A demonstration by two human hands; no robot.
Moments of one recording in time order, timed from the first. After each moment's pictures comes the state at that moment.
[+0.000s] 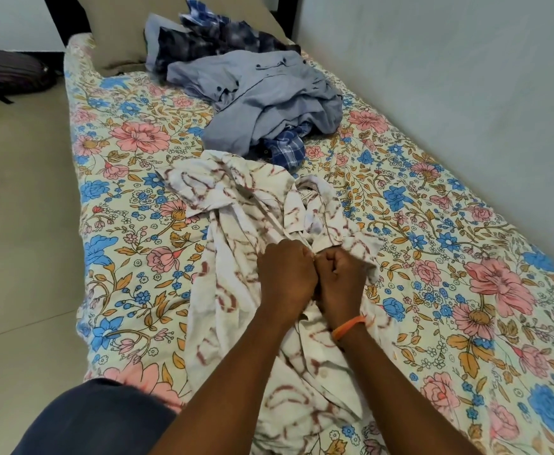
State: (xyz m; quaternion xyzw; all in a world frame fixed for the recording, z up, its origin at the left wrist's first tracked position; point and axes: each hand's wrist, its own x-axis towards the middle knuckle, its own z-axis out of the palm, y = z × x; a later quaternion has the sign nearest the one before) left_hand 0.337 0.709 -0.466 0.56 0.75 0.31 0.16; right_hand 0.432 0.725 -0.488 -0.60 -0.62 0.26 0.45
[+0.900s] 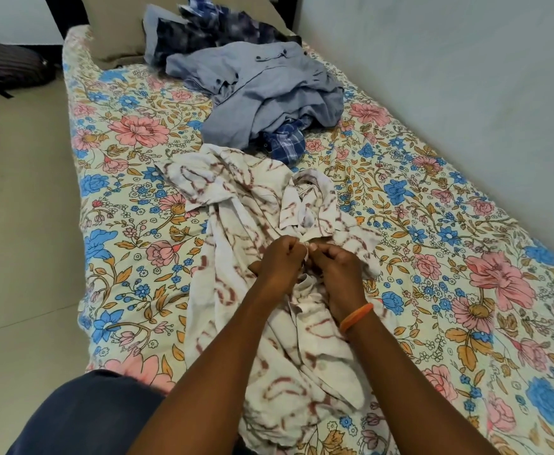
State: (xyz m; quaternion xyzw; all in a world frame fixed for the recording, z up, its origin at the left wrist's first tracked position) left_hand 0.322 0.716 -0.478 0.45 0.65 0.45 0.41; right_hand 0.437 0.729 -0.480 -0.54 -0.46 0.55 0.44
